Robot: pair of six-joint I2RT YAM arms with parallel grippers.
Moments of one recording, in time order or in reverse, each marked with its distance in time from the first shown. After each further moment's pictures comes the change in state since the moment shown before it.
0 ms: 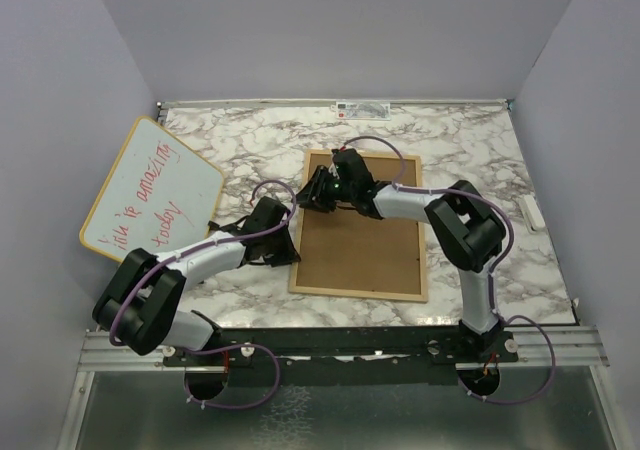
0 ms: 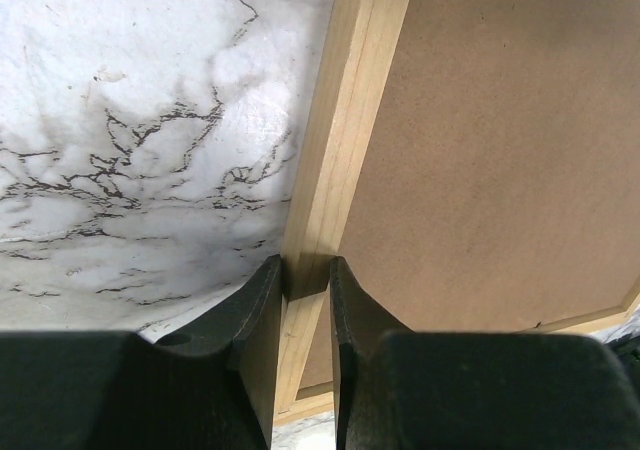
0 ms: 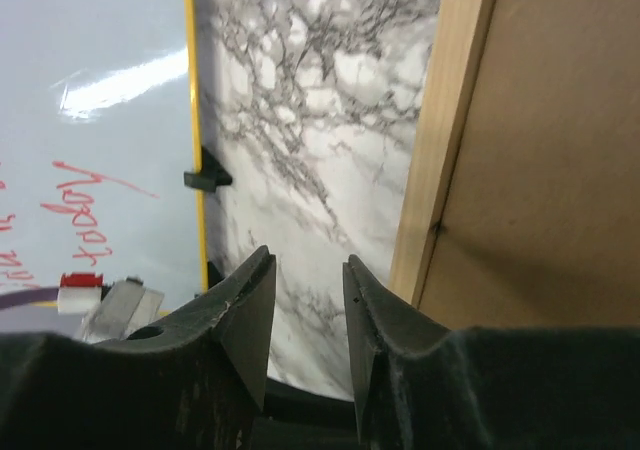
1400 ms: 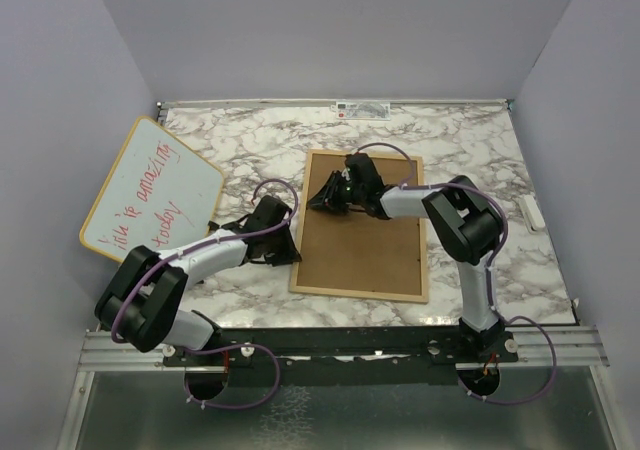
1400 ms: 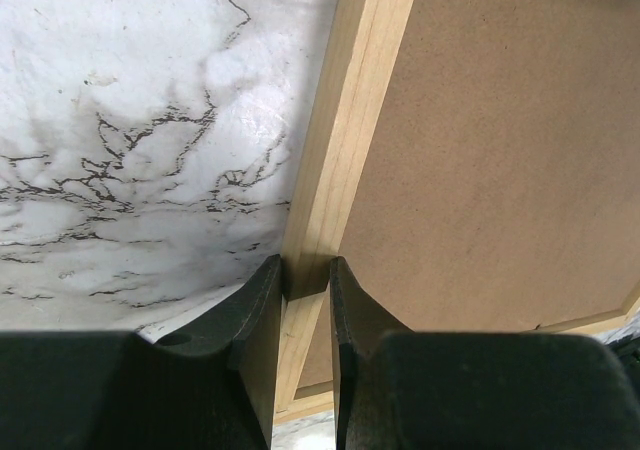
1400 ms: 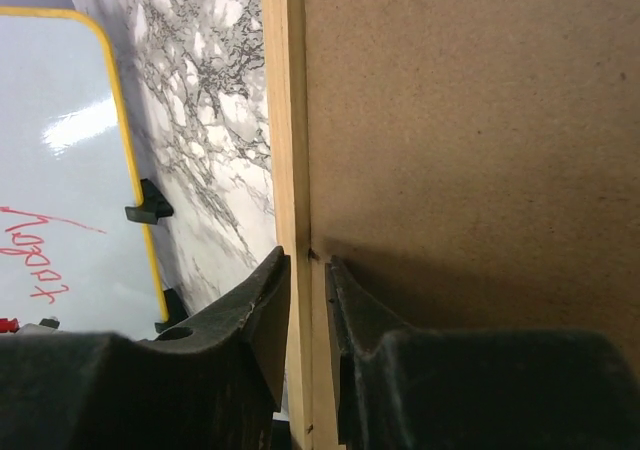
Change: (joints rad) left arm -0.005 0.018 0.019 -0.013 -0.002 -0.002; right arm -0.079 0.068 -0.042 0.042 0.026 -0.018
